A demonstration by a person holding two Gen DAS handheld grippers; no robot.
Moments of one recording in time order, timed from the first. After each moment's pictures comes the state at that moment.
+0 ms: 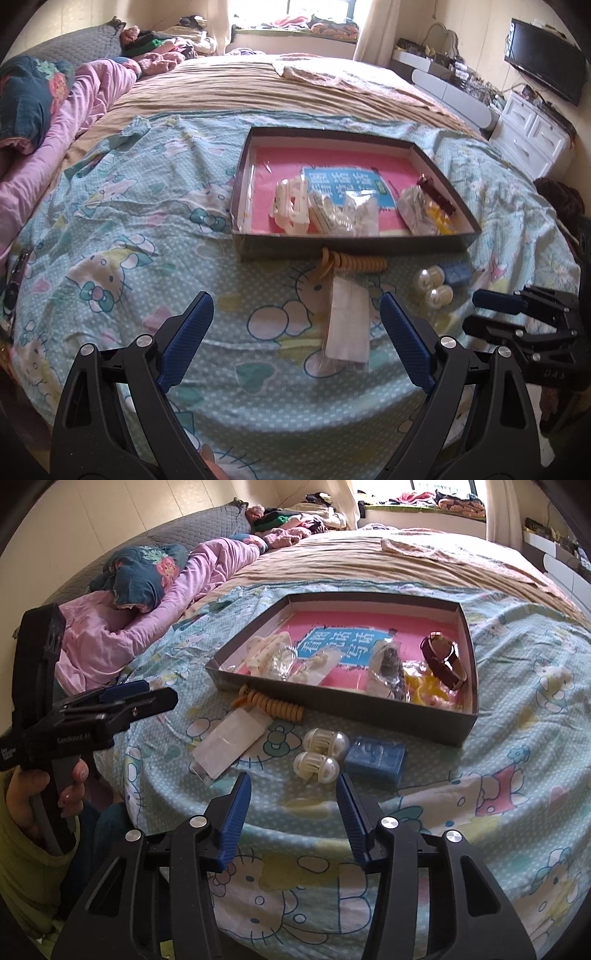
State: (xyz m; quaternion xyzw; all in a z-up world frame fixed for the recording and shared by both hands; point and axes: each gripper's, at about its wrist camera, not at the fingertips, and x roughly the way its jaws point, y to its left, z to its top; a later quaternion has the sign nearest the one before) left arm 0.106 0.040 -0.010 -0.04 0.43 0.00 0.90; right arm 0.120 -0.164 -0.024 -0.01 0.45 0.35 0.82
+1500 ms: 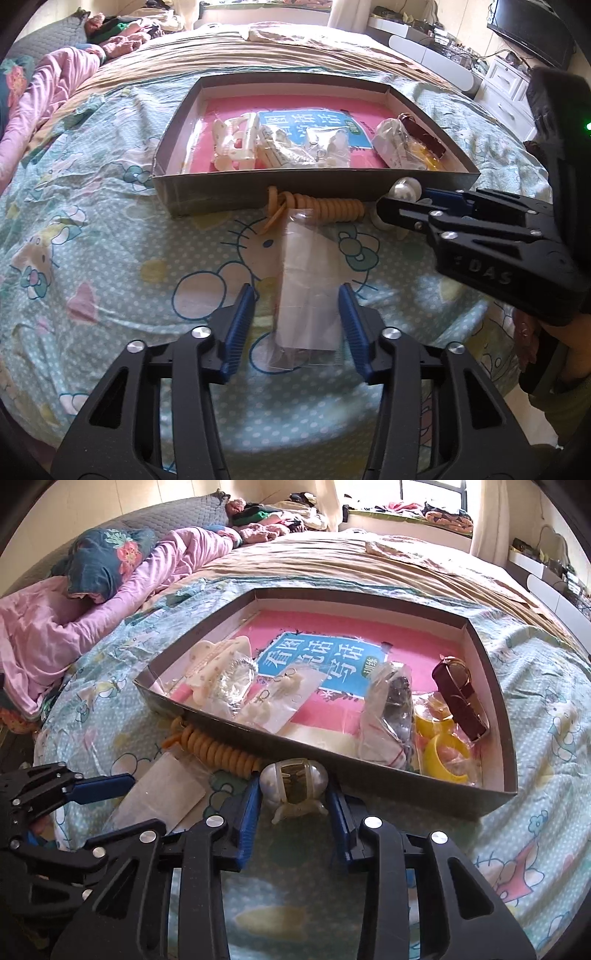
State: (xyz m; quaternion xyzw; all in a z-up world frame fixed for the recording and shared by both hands) left arm 0.122 0.011 -0.063 -0.03 0.47 -0.05 0.88; right arm 0.177 -0.118 -0.051 -0.06 0.42 0.29 0.86
